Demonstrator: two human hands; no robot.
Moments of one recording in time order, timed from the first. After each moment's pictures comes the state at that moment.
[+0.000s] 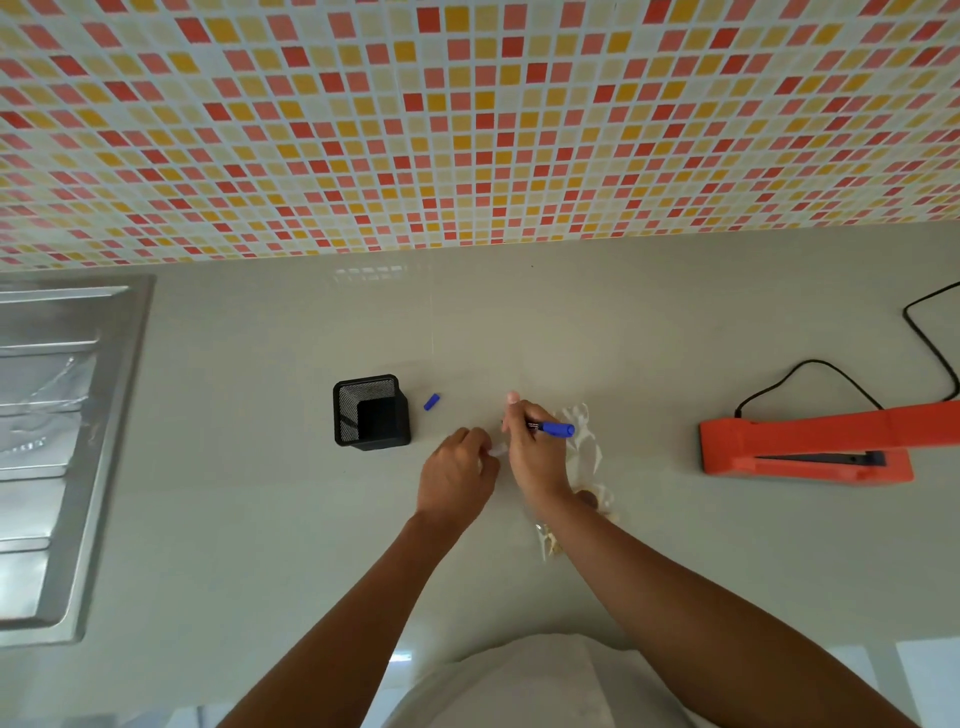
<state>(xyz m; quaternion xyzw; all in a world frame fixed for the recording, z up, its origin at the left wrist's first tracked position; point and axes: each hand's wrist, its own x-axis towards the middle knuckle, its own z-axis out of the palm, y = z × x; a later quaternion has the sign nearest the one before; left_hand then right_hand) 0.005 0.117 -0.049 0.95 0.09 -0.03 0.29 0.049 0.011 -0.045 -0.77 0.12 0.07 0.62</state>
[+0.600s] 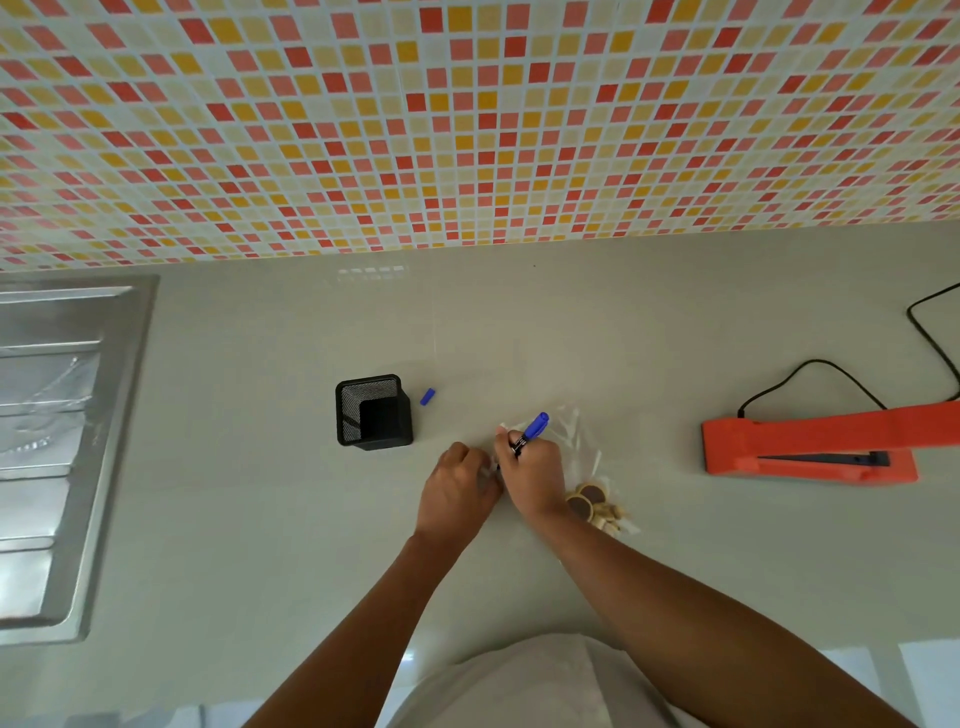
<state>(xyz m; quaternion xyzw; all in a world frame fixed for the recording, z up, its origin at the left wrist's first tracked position) -0.014 0.115 -0.065 0.95 0.08 -0.04 0.31 0.032 0.005 -0.079 -0.88 0.03 0.06 0.47</state>
